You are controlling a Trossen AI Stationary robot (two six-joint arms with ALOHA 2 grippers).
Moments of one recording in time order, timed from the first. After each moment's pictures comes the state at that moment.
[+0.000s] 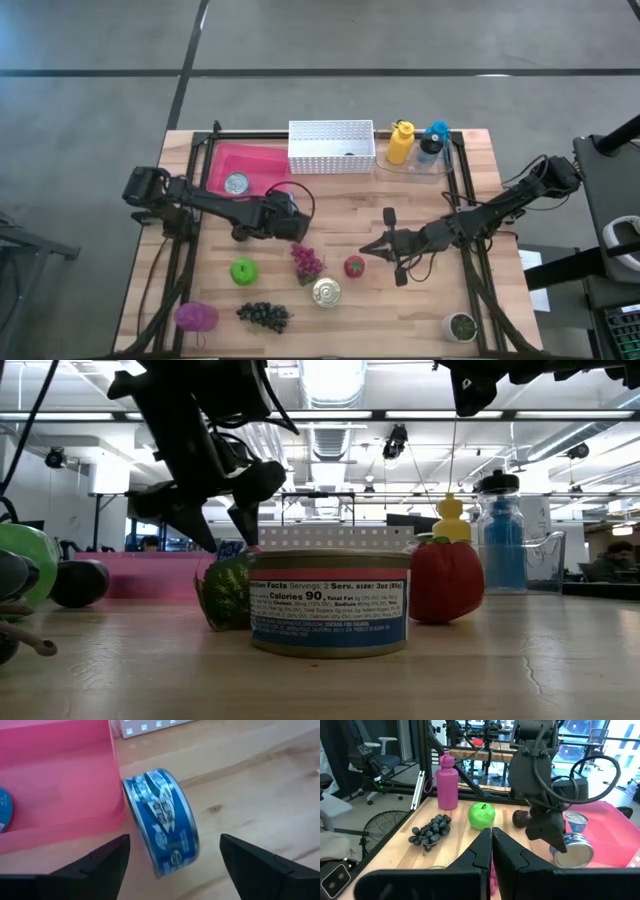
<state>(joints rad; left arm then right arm) -0.14 1.68 1.00 -0.65 -0.64 -1.28 0.43 1.21 0.53 0.56 0.31 0.03</state>
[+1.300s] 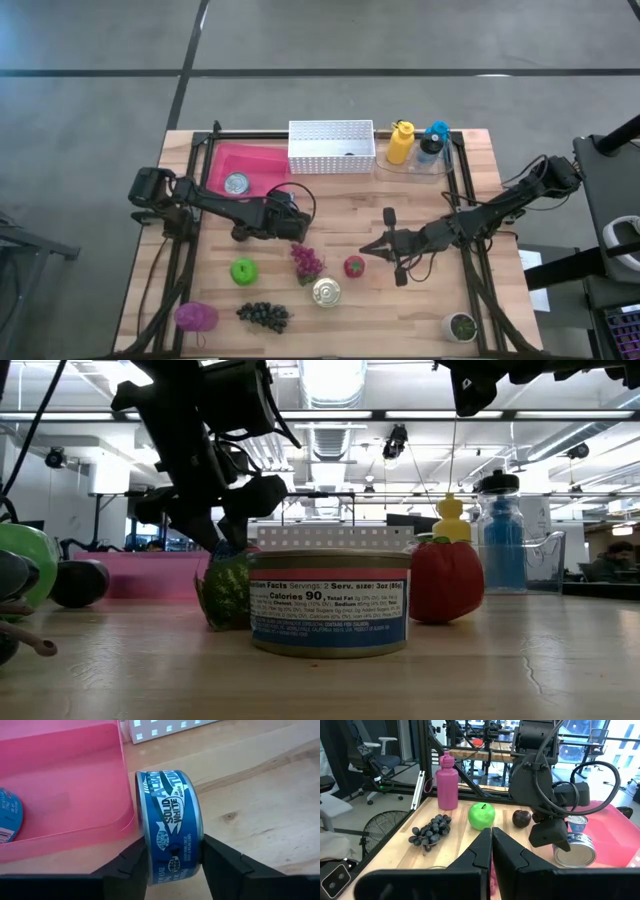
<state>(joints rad) -0.13 1.72 0.99 -0.65 -0.68 -1.29 0.43 1.21 0.53 0.56 0.31 0.03</state>
